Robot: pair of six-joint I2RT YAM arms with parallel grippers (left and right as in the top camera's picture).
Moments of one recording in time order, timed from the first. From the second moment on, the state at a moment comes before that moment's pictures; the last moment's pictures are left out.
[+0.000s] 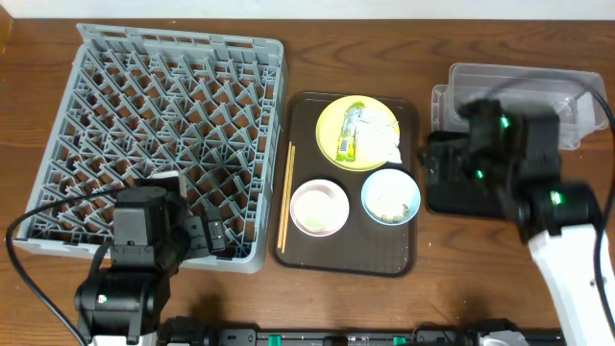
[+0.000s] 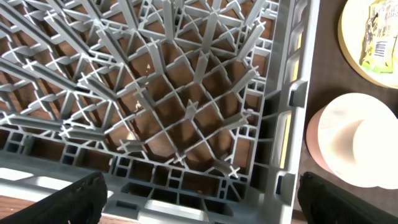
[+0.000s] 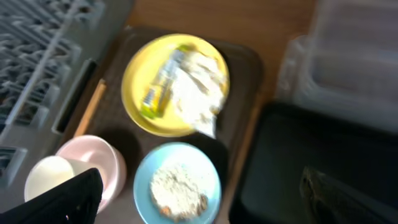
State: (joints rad) left arm -0.04 0.75 0.86 -1.06 0.01 -0.20; right arm 0.14 1.19 1.13 -0.78 -0.22 0.04
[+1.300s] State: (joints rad) left arm -0.04 0.75 0.86 -1.07 0.01 -0.20; right arm 0.56 1.96 1.26 -0.38 0.05 0.52
